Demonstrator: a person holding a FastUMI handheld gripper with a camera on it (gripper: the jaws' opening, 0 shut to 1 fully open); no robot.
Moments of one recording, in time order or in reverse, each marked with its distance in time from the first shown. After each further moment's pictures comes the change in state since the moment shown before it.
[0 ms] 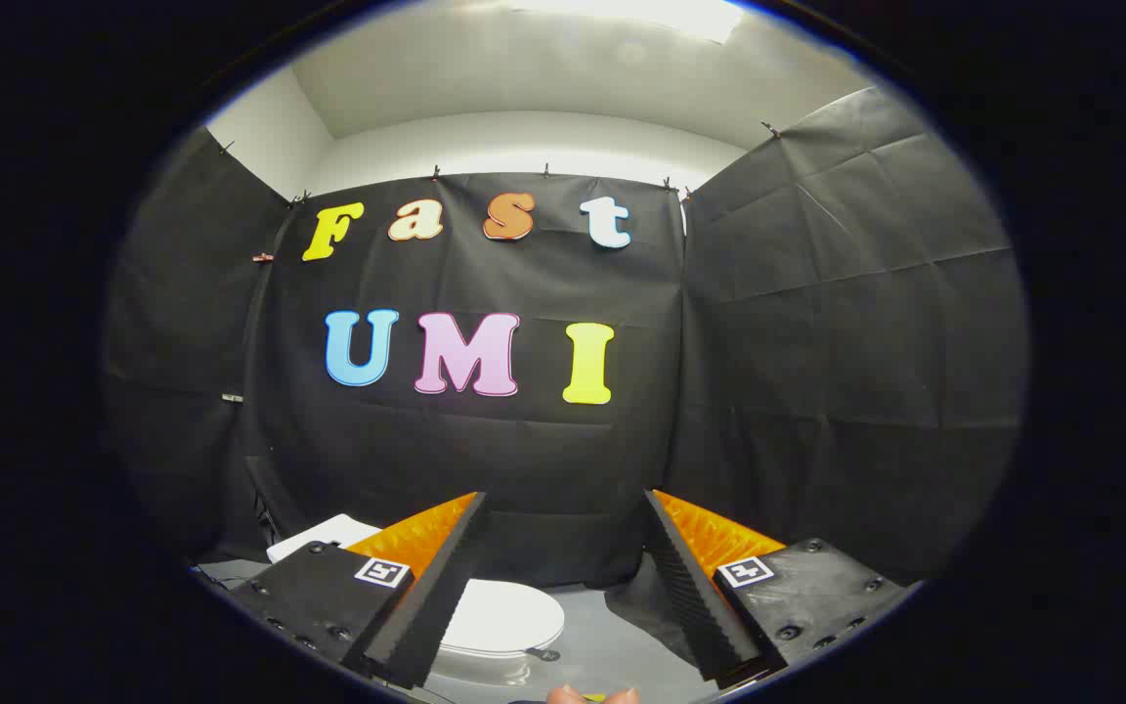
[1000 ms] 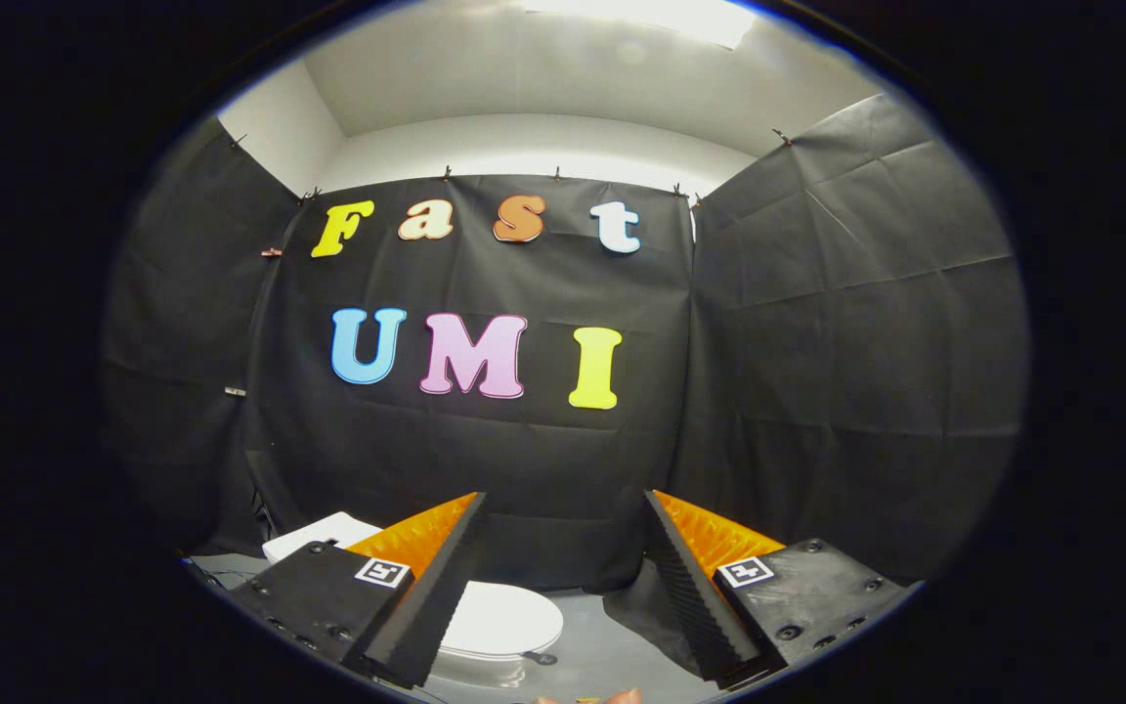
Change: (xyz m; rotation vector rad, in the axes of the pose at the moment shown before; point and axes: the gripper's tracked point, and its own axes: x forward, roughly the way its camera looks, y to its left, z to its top) arm 0.009 -0.001 0.000 -0.035 -0.024 0.021
